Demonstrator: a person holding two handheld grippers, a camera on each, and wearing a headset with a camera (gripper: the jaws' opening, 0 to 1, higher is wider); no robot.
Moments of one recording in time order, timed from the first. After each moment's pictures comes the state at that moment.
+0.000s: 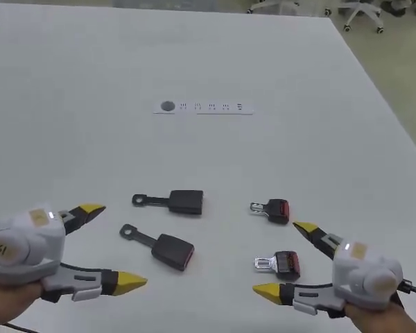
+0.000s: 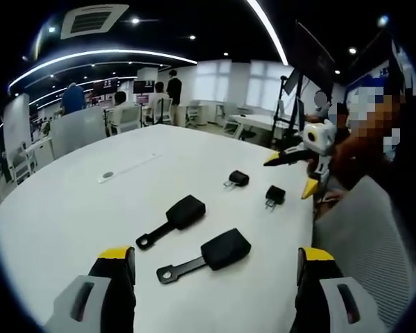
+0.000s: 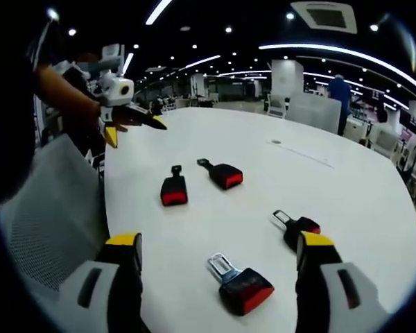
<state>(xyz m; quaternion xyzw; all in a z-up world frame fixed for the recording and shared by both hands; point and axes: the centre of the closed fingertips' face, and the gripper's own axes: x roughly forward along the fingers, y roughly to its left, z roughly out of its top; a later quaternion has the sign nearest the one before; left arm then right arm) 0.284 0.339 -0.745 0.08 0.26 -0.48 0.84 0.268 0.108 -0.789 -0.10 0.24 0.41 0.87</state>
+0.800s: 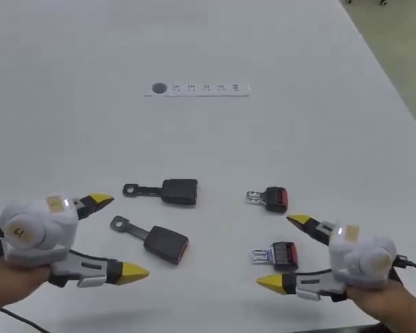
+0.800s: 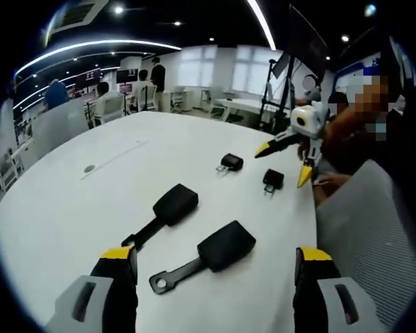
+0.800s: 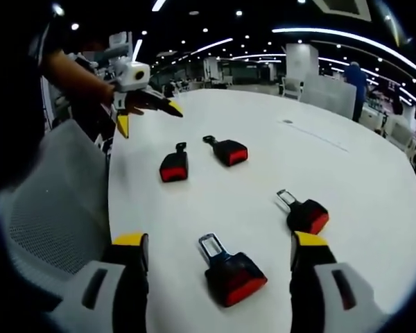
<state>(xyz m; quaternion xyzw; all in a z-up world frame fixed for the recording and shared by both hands) 0.295 0.318 -0.774 0.11 0.29 -0.51 0.80 0.270 0.096 -0.818 -0.12 0.29 0.45 0.83</state>
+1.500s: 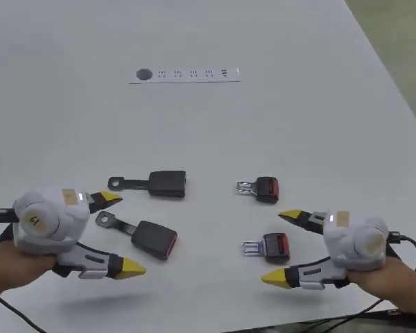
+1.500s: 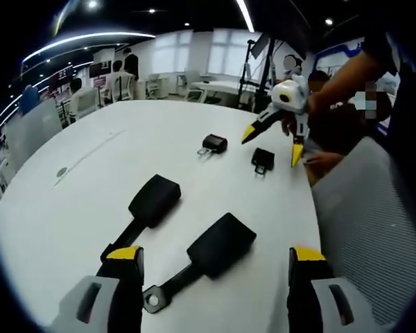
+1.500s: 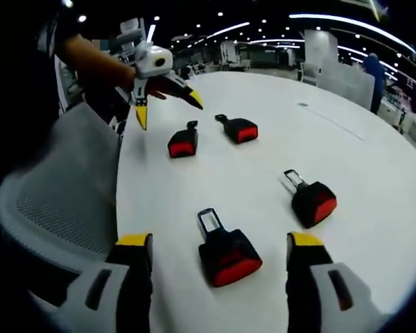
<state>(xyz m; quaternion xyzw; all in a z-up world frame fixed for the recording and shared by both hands) 0.294 0.291 -0.806 0.17 0.32 -0.57 0.74 0.260 0.078 -0.837 -0.15 0.34 0.50 0.79</state>
